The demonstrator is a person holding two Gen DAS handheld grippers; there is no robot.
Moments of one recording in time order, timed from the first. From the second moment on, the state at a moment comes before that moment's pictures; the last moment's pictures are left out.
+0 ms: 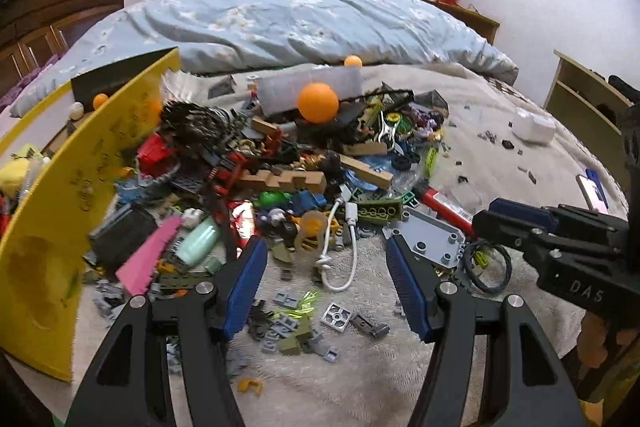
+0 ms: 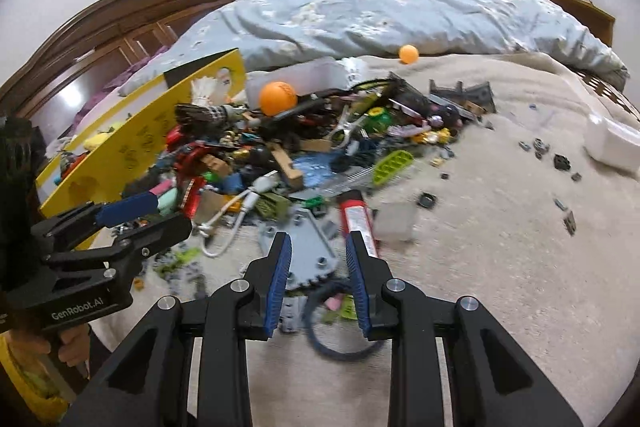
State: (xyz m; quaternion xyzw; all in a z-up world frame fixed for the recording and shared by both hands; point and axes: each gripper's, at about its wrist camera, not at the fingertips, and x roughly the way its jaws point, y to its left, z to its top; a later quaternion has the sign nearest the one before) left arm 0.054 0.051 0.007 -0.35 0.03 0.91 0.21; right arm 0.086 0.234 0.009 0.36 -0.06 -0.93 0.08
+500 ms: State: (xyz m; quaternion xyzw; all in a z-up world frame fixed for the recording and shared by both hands) left arm 0.024 0.054 -0.002 -0.35 0.02 0.91 0.21; right arm 0.070 0.239 -0.008 0.38 -0.06 -0.92 0.07
